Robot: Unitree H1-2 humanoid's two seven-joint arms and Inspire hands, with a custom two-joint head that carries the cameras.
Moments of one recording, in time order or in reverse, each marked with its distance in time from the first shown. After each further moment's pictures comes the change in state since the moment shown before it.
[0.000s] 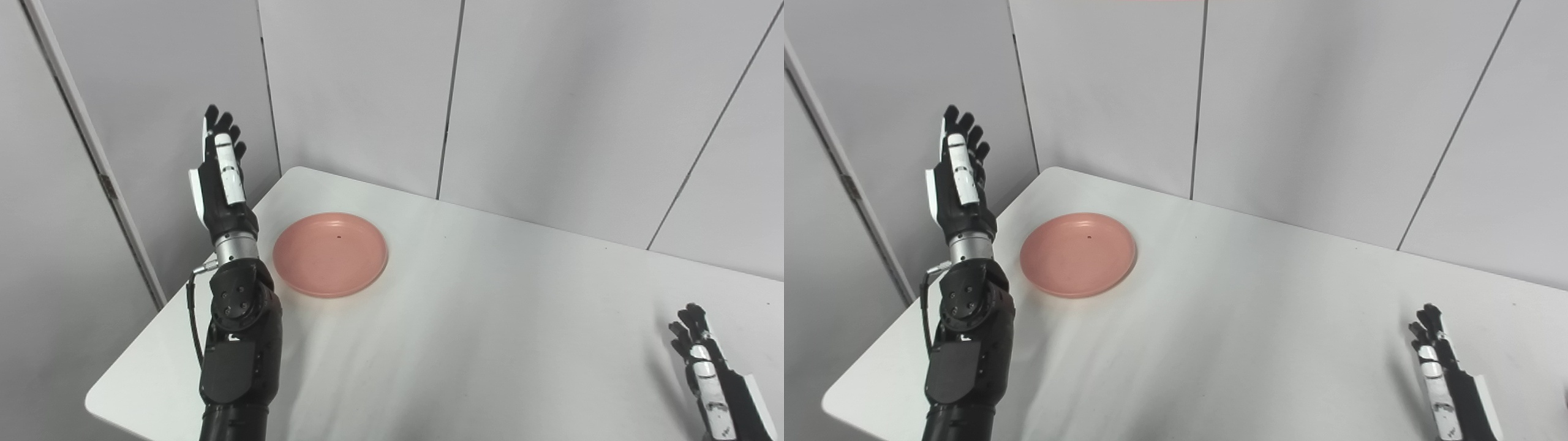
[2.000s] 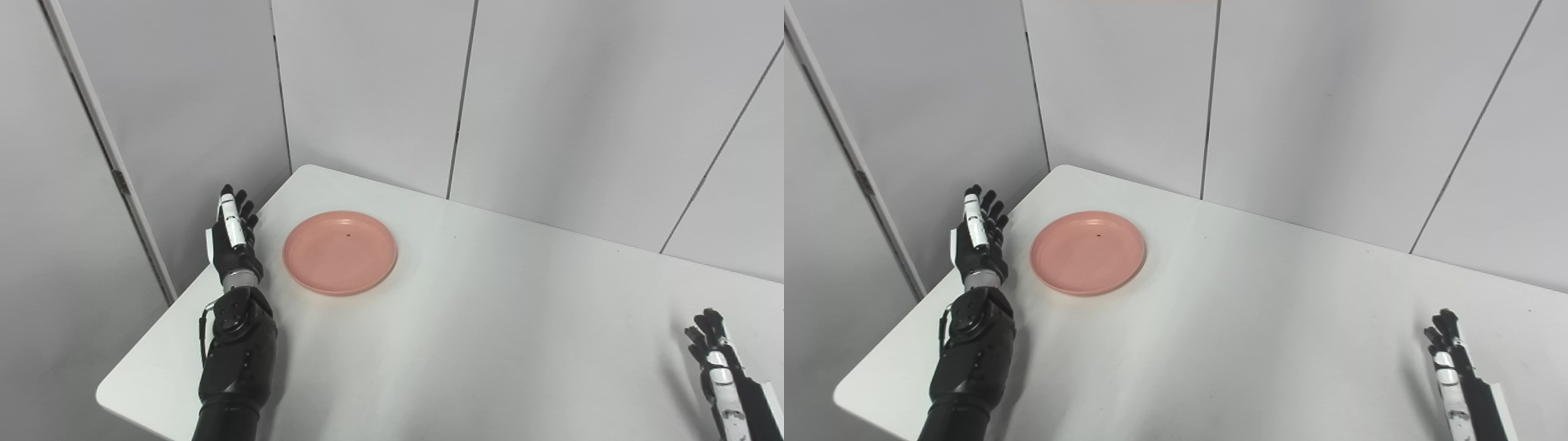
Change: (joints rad) left arm -0.006 0.072 0.045 0.396 -0.249 -0.024 -0.045; right arm 0.003 -0.003 0.000 -0.008 0.008 0.000 0.000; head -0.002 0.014
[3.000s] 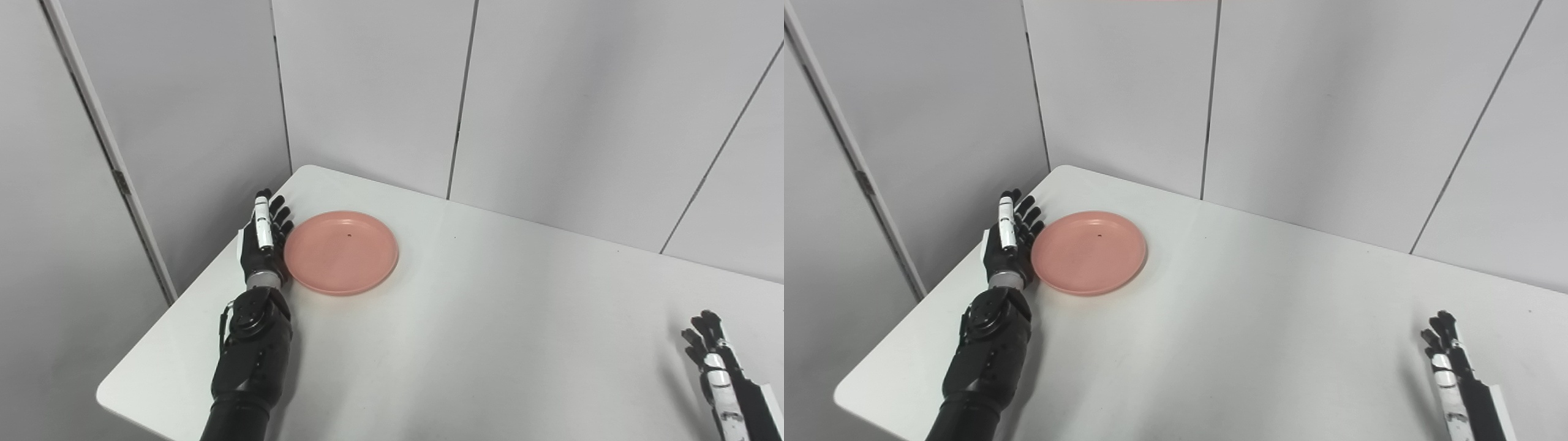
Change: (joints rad) left arm -0.009 -0.010 -0.075 0.013 -0.027 0.073 -0.052; right arm 0.008 0.002 0.000 -0.010 -0.021 0.000 -0.003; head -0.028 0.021
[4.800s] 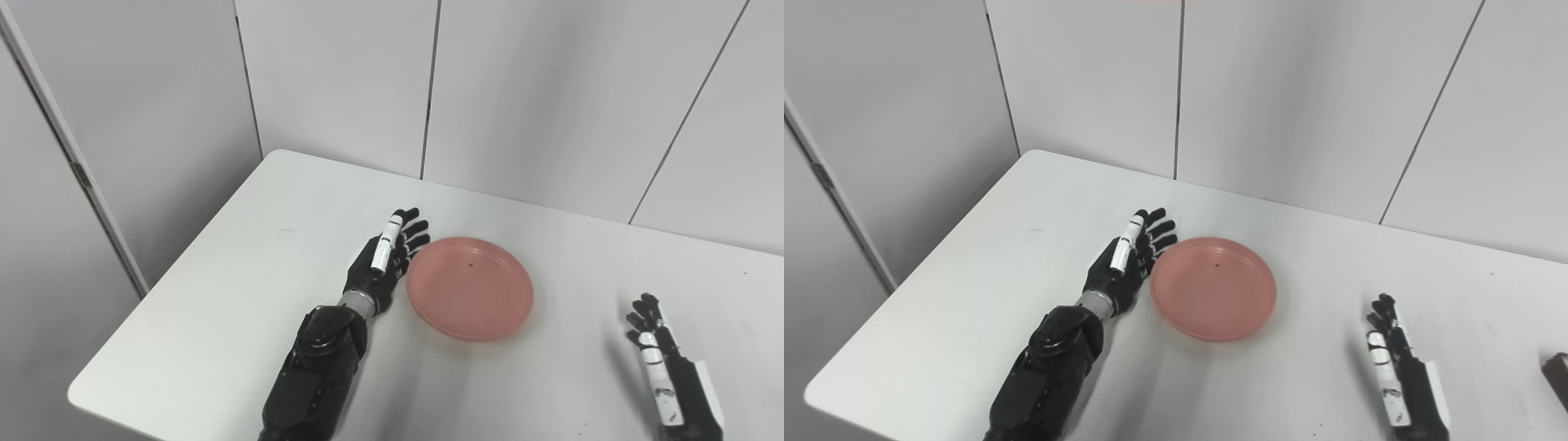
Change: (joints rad) left arm 0.096 -0.183 -0.328 -0.276 0.073 0.293 -0.227; right arm 0.087 0.105 0.044 -0.171 -0.139 0.122 -0.061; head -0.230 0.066
